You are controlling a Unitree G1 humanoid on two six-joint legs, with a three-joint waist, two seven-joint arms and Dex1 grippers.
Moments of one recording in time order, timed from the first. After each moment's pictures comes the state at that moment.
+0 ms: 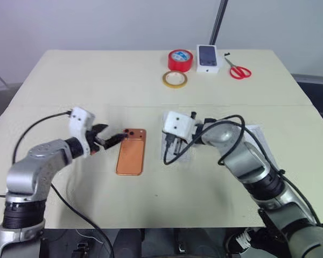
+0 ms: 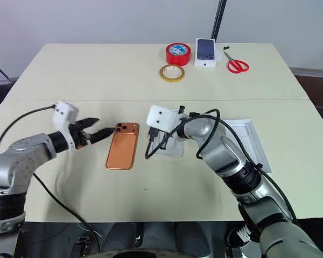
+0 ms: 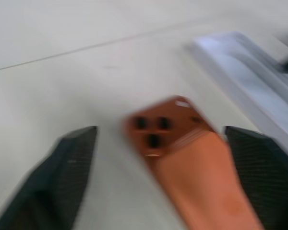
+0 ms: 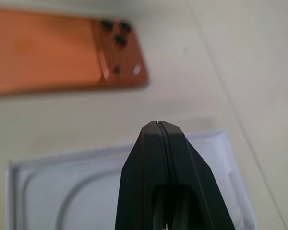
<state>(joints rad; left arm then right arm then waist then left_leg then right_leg) -0.29 0.63 0.29 -0.25 -0.59 0.95 -0.55 -0.70 -0.43 0.45 -0.29 -0.17 0.78 0.80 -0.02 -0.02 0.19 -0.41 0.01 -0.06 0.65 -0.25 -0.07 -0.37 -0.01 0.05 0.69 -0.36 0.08</state>
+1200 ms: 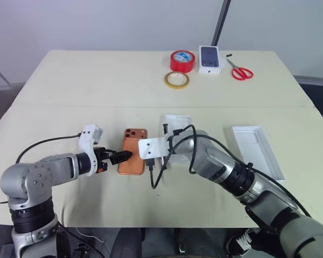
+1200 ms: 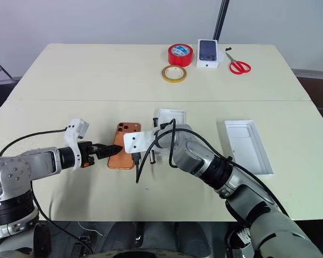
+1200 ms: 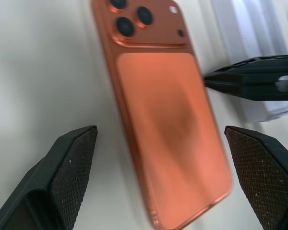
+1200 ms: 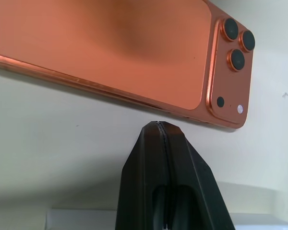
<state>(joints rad) -0.34 0.43 0.41 -0.40 -0.79 1.59 -0.38 -0.81 -0.38 0.77 -0.05 -0.44 0.53 0.92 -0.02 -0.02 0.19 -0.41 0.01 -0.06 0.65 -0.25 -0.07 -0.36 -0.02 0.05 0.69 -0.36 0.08</state>
